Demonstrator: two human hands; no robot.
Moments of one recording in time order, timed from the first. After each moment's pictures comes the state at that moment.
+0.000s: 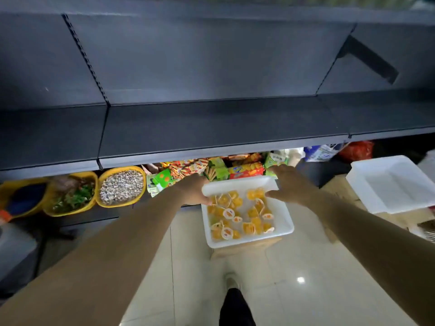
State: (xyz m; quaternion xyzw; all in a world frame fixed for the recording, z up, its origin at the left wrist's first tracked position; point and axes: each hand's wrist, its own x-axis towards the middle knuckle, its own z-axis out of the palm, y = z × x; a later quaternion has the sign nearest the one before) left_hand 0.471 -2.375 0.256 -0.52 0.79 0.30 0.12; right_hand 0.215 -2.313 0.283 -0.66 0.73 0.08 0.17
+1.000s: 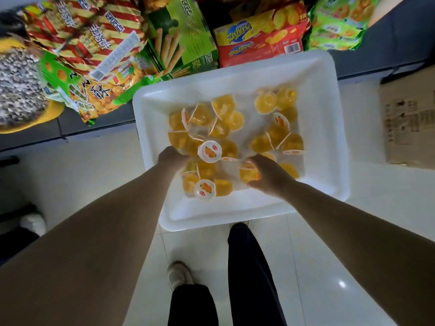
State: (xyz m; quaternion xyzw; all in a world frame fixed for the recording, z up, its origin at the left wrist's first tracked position) left_hand 0.323 -2.480 -0.188 -0.73 0.48 0.44 0.23; right_hand 0.112 -2.393 -0.206 -0.59 0.63 0.09 0.49
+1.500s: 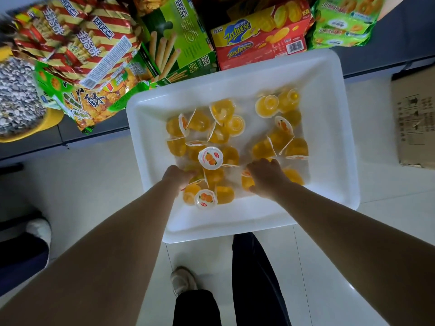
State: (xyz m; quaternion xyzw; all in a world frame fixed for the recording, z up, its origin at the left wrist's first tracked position) left_hand 0.333 -2.457 -0.235 -0.78 0.30 0.52 0.17; right_hand 0.118 -2.409 -0.233 -0.70 0.57 0.24 0.36
